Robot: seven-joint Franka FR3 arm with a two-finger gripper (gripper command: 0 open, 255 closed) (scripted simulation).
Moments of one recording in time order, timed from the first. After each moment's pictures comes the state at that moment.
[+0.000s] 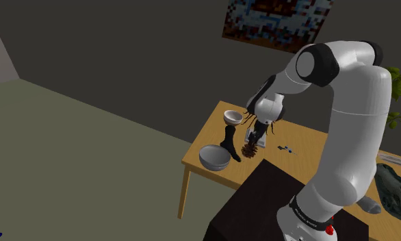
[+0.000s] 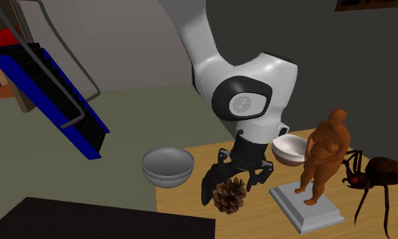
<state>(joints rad) -0.18 0.39 -0.51 -2.38 0.57 2.56 -1.03</state>
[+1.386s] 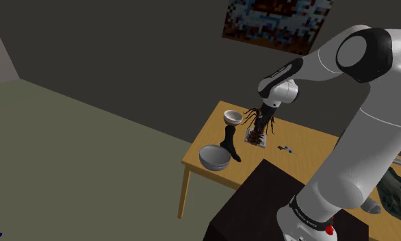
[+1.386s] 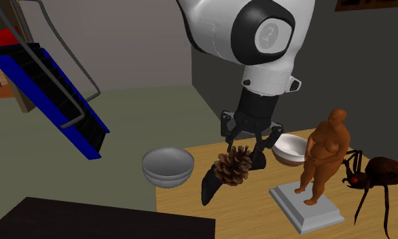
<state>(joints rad) -0.08 0.09 -0.67 -2.39 0.23 2.36 -0.77</state>
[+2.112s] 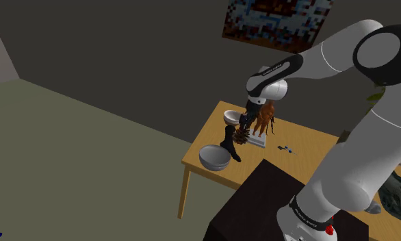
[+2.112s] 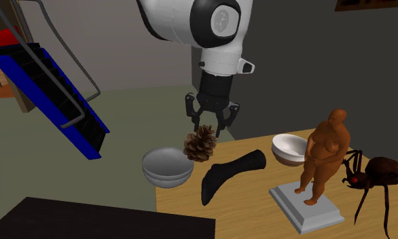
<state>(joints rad) 0.05 -0.01 -0.57 -2.43 0.16 2.35 -0.50</state>
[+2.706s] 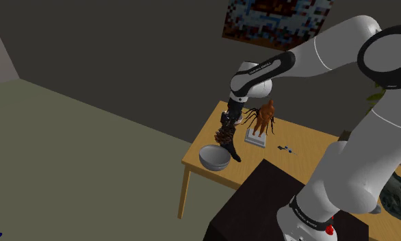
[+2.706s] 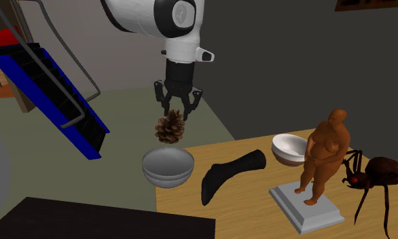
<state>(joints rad) 0.16 -0.02 -0.45 -2.40 0.18 2.34 -0.27</state>
